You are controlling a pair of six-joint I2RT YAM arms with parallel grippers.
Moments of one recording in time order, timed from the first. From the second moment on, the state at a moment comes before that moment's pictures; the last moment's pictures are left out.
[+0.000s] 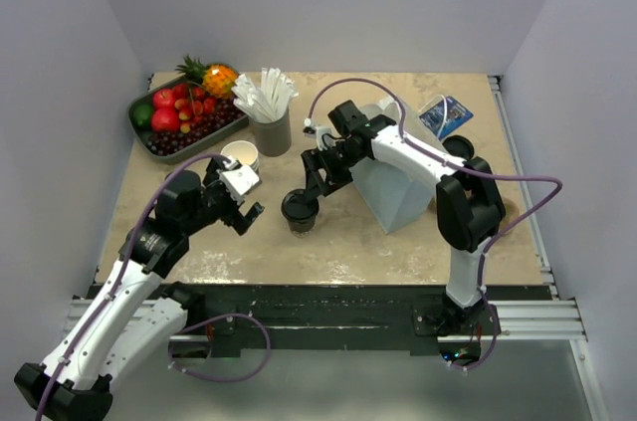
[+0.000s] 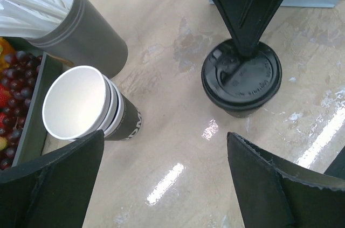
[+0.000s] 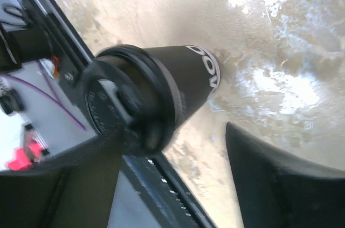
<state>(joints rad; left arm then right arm) -0.43 0.67 0.72 -0.46 0.24 0.38 0.61 1.93 1.56 -0.78 -0.63 0.15</state>
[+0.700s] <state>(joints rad) -0.41 0.80 0.82 -0.54 0.44 0.48 0.62 1.81 1.73 -0.87 -0.60 -0.07</state>
